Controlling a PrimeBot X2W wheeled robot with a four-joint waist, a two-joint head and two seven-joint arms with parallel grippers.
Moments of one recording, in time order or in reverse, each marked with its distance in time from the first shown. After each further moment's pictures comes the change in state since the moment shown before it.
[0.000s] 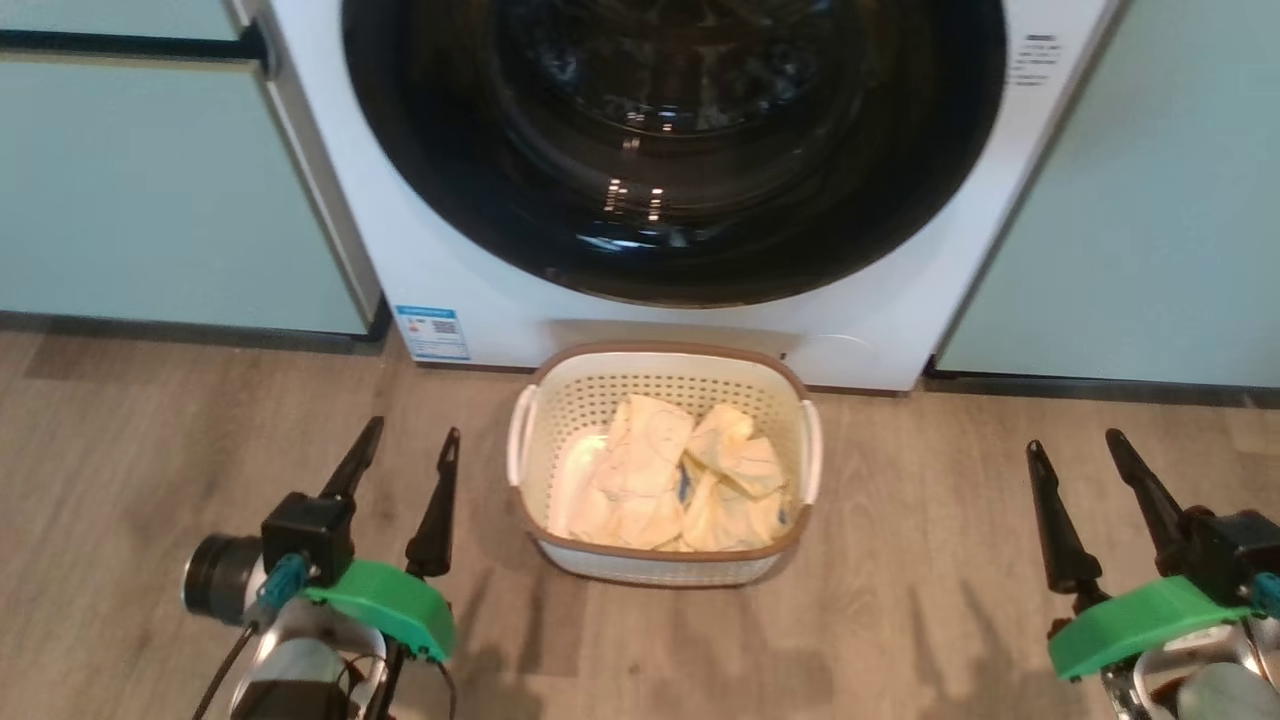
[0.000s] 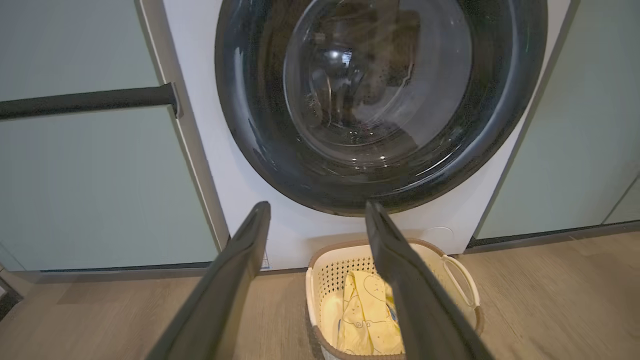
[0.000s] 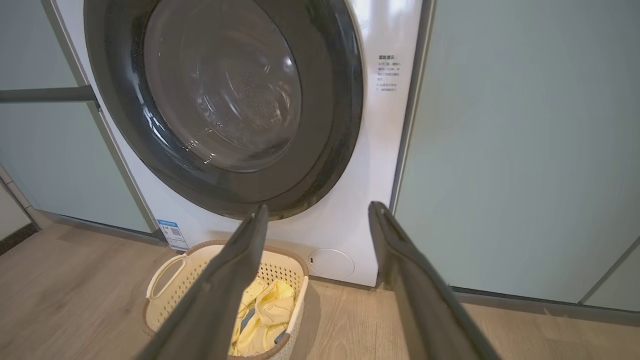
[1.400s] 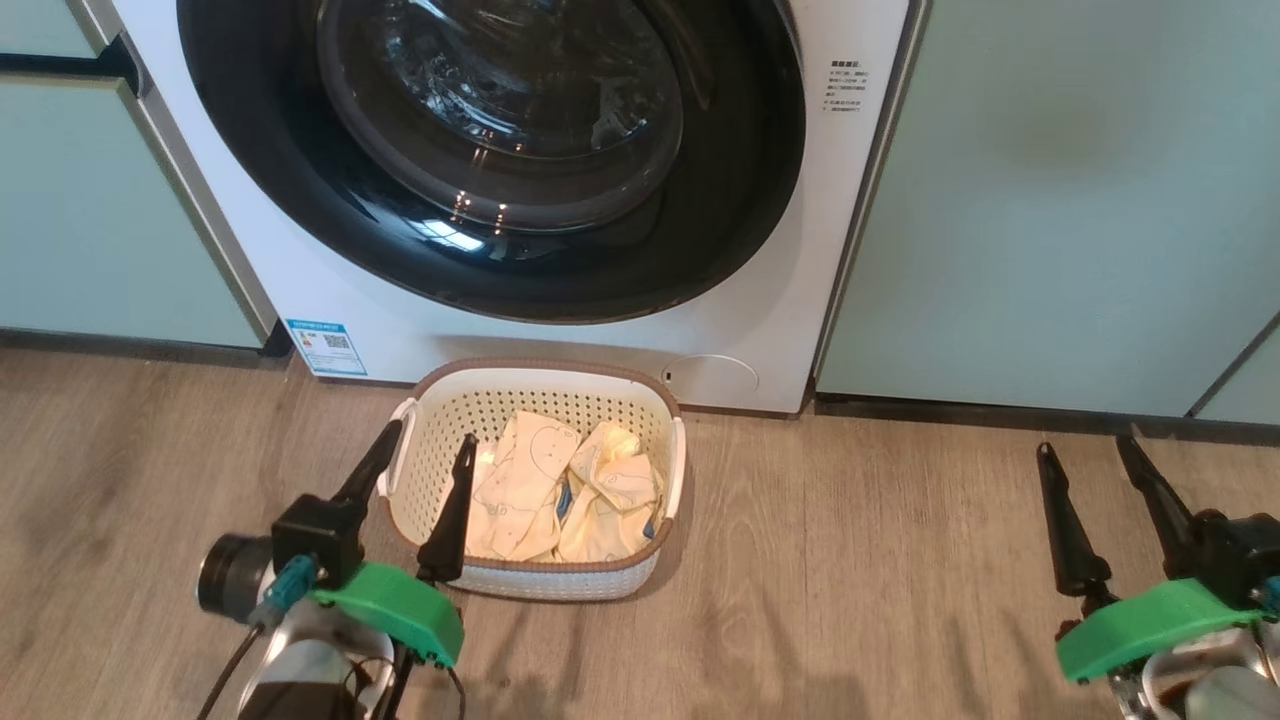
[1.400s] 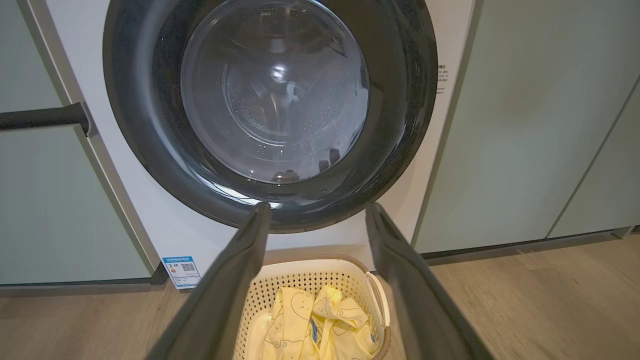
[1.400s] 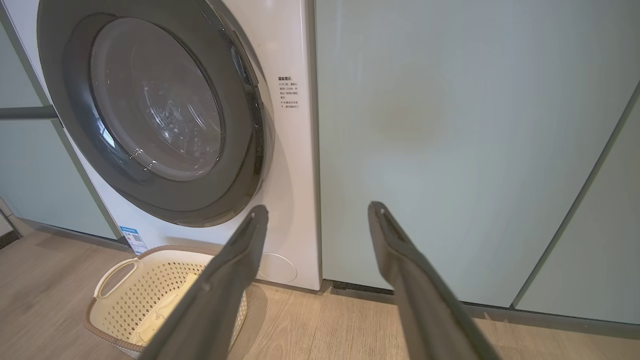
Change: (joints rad) left arm 0.000 -0.011 -0.003 0.005 0.006 -0.010 0.000; right arm 0.003 -0.009 -0.004 0.006 0.026 0.000 -0.001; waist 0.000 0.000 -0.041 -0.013
